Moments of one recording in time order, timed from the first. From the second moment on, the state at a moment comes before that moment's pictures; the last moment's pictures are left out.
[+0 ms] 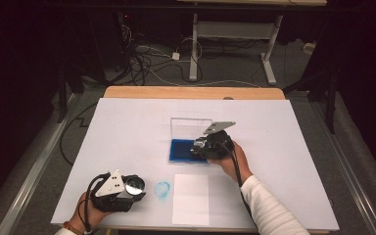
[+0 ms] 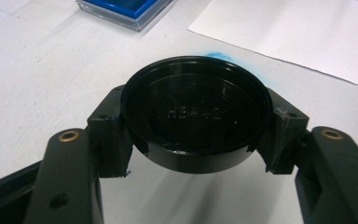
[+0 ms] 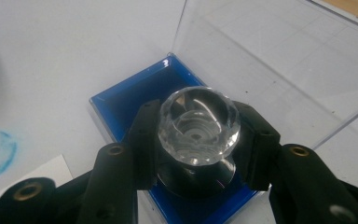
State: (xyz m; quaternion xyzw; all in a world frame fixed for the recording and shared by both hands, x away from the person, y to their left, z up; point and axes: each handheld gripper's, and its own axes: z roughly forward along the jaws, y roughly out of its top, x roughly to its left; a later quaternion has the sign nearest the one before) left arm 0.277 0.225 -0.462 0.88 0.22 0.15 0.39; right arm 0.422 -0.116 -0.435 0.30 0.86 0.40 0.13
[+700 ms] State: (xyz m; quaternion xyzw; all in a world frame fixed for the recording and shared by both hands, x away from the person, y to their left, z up) left arm 0.279 0.224 -0.462 0.88 0.23 0.15 0.40; right arm 0.391 -0.133 -0.403 0.27 0.83 0.47 0.13
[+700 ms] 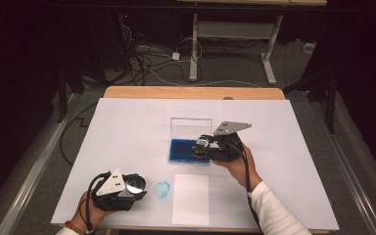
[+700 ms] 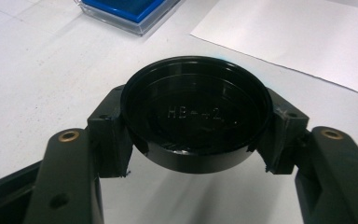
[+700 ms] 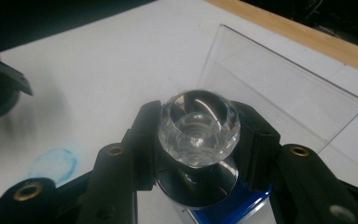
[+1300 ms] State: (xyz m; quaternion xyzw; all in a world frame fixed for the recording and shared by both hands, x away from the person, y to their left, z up) left arm 0.282 0.231 -0.460 0.87 0.24 0.16 0.41; right arm 0.353 -0.139 -0.372 0.21 0.83 0.49 0.14
